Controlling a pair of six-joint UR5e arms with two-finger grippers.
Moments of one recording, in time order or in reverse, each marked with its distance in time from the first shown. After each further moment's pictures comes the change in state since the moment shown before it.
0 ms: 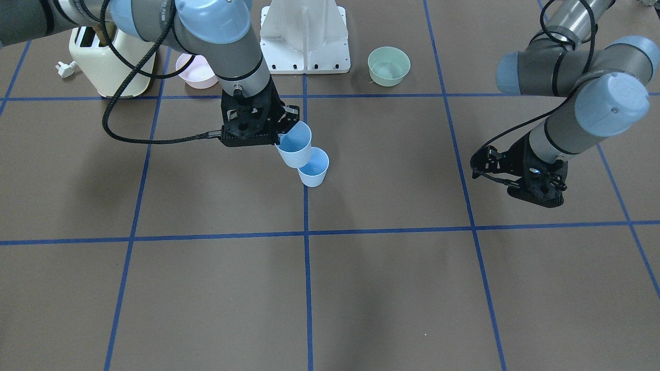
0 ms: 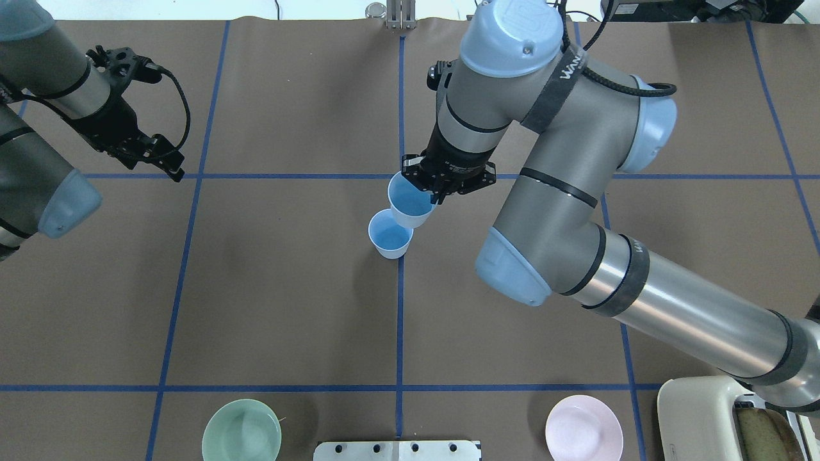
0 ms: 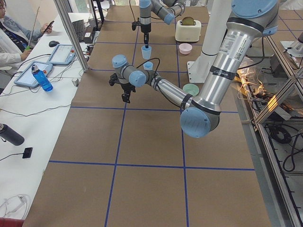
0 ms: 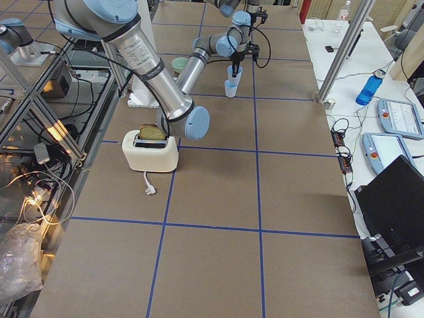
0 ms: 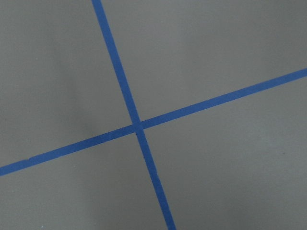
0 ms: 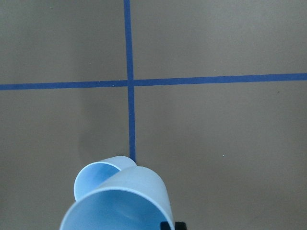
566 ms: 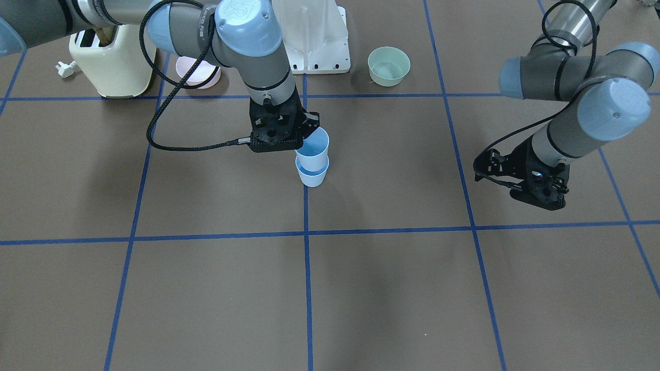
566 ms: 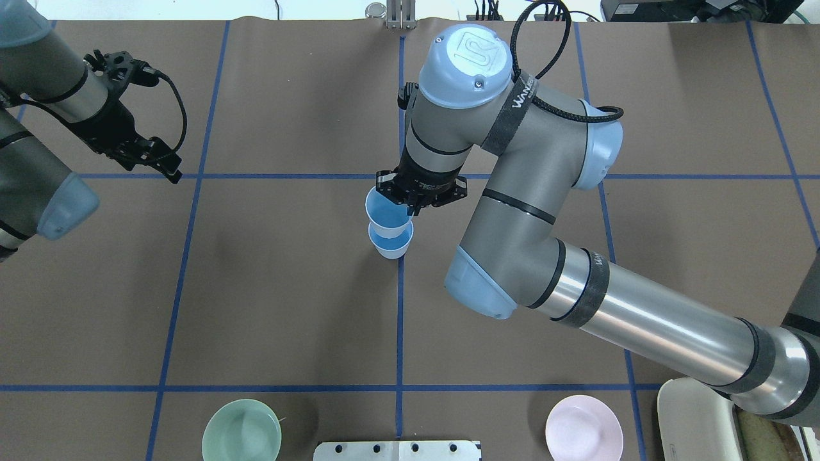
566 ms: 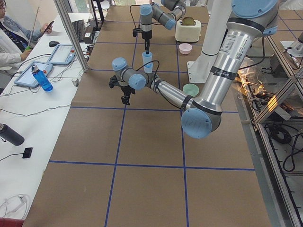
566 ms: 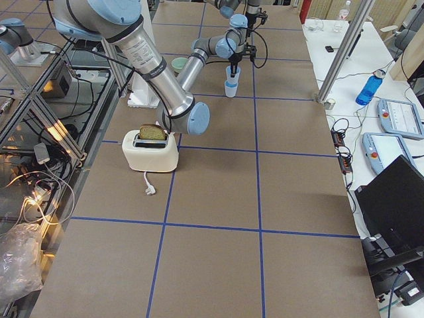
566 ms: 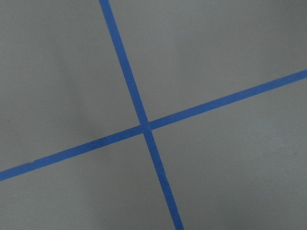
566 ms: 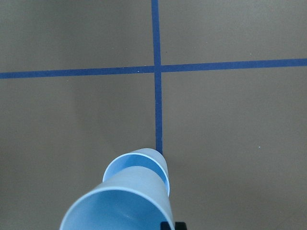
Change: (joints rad) left arm -0.001 0.007 0.018 -0.028 0.000 0.002; right arm -0.045 0.025 -0.082 0.088 -0.041 0.023
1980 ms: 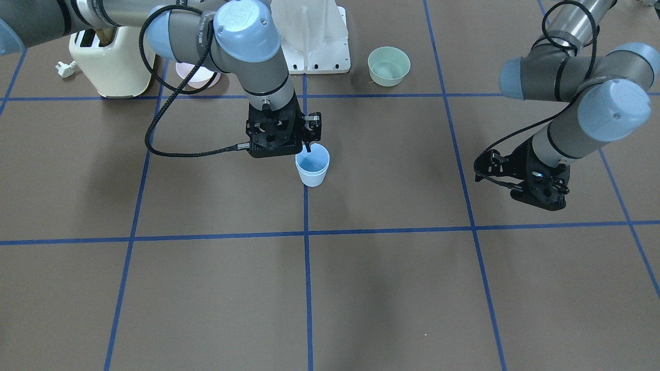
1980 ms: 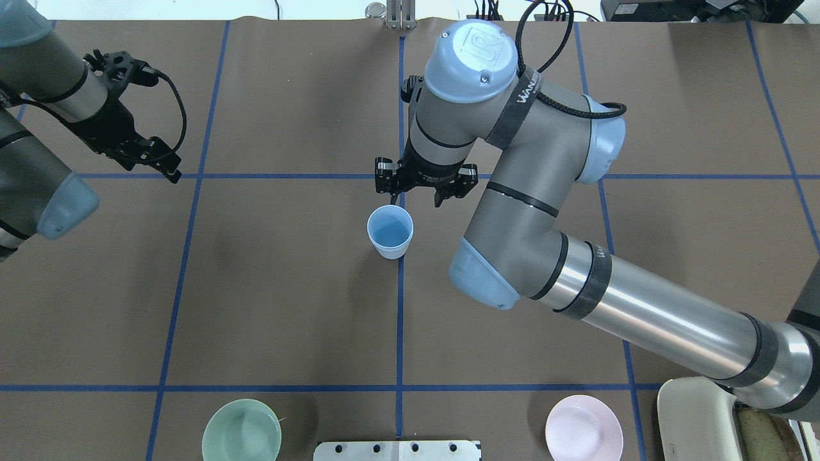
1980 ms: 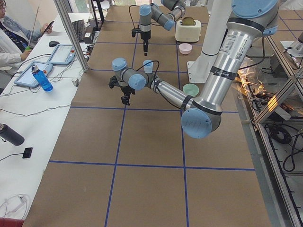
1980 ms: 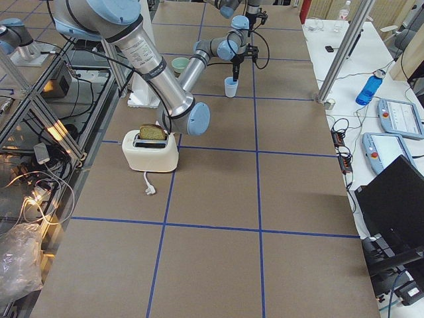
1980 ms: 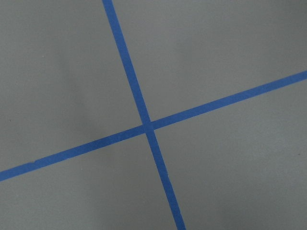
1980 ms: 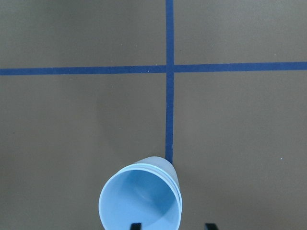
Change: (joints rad) left arm -0.005 -0.001 0.000 0.001 -0.002 -0.002; right arm 0.041 -0.008 -0.002 0.019 0.010 -0.016
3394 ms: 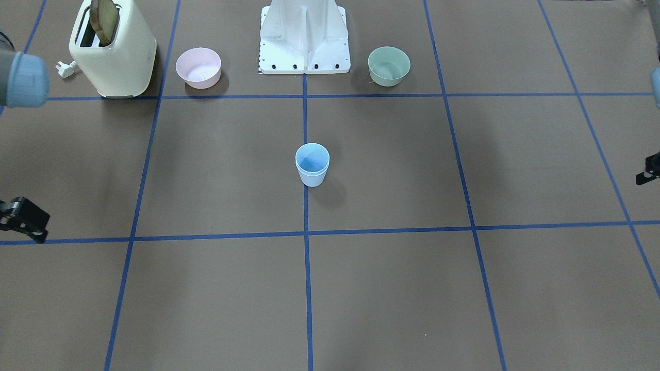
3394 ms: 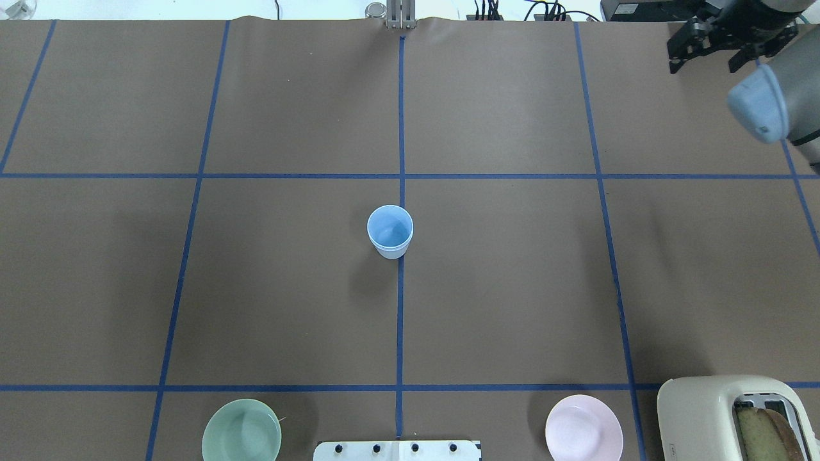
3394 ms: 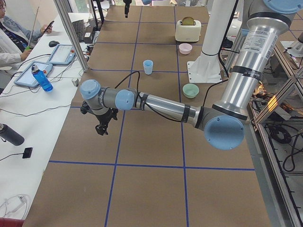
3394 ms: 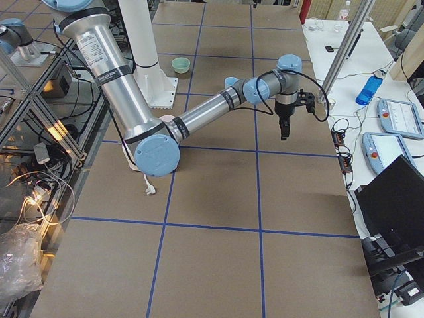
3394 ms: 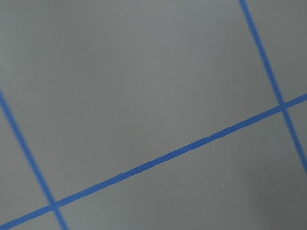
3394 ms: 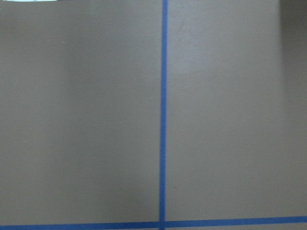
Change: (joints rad) left arm -0.446 0.073 0.150 0.186 -0.106 0.657; right arm 0.578 -0.378 -0.013 -0.008 0.093 -0.602
